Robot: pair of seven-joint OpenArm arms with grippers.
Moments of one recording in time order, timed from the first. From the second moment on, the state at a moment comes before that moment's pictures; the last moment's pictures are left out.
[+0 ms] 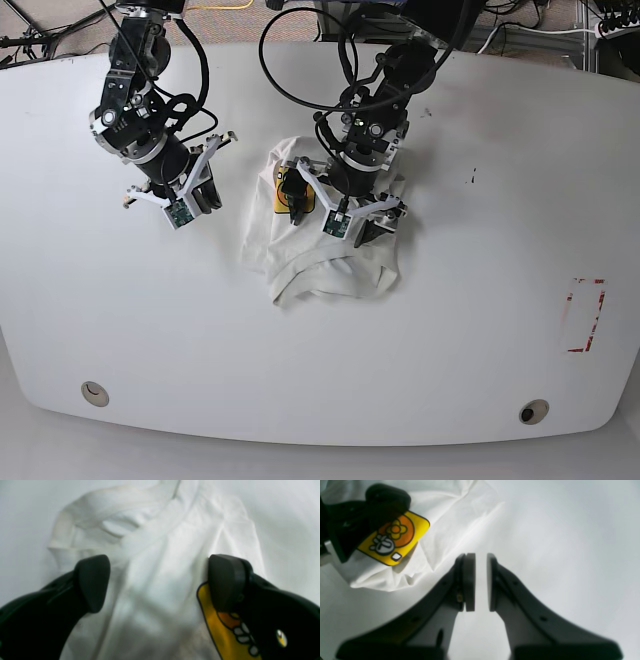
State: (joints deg) left arm 1.5 2.2 27.5 86.0 5.1 6.1 22.3; right arm -10.4 6.8 15.3 109.8 12.8 41.0 -51.0
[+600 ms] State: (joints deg) left arm -2.5 2.8 27.7 68.4 4.1 5.3 9.6; right arm -10.5 6.9 15.3 109.8 13.0 41.0 -50.9
